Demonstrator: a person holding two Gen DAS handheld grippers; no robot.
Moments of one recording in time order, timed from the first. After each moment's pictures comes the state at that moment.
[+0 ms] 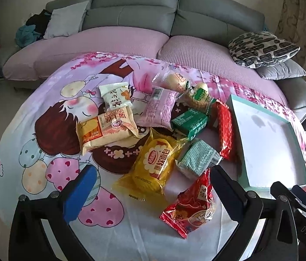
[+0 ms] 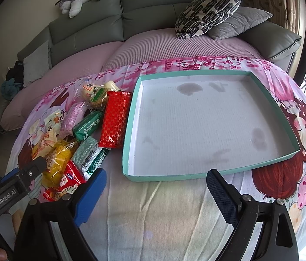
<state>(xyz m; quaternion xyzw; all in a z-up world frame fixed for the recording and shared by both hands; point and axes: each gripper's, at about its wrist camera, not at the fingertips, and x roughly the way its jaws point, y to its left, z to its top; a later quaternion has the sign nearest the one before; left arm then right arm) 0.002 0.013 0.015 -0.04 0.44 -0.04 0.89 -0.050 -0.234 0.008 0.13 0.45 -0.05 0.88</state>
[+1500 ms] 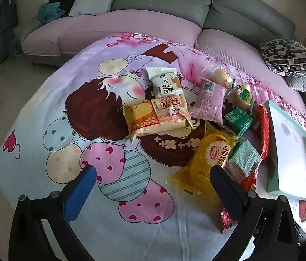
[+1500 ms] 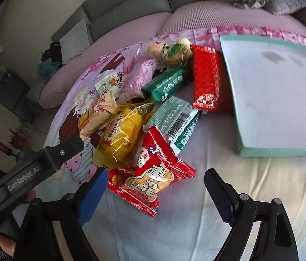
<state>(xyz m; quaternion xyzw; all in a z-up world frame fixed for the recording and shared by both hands) 0.009 0.075 -0.001 -0.08 0.49 0.03 0.87 -0.026 -0.142 -0.029 0.19 0.50 0.12 0.84</state>
